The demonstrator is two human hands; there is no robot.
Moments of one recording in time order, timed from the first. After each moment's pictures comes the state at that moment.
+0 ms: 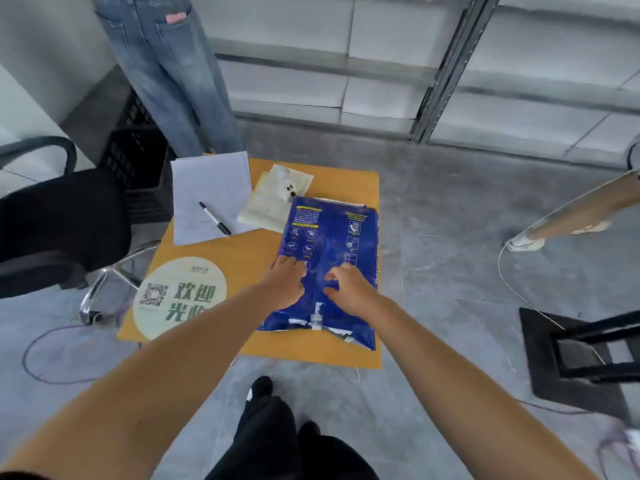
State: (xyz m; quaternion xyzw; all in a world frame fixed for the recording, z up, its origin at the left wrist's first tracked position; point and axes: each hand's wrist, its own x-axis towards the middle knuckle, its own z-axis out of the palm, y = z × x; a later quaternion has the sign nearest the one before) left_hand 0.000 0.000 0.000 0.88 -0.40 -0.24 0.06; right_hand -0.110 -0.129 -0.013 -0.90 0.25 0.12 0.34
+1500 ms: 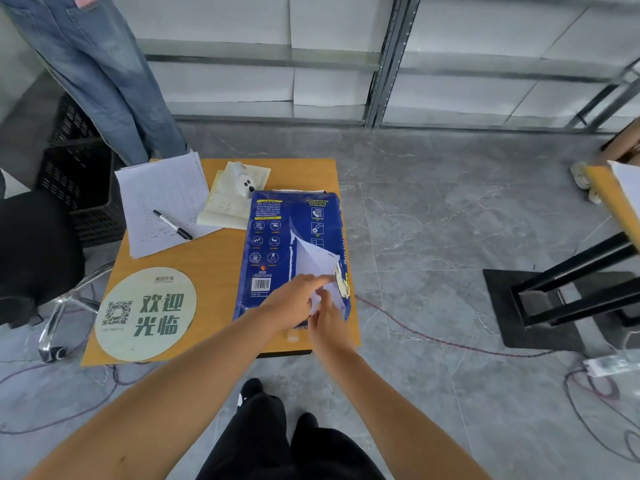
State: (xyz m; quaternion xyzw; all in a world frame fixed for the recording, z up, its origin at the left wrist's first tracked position) left_hand -0.070 -0.010 -0.004 0.78 -0.51 -0.31 0.18; right_hand -0.182 -0.048 -0.035 -0.84 0.41 0.02 0.35
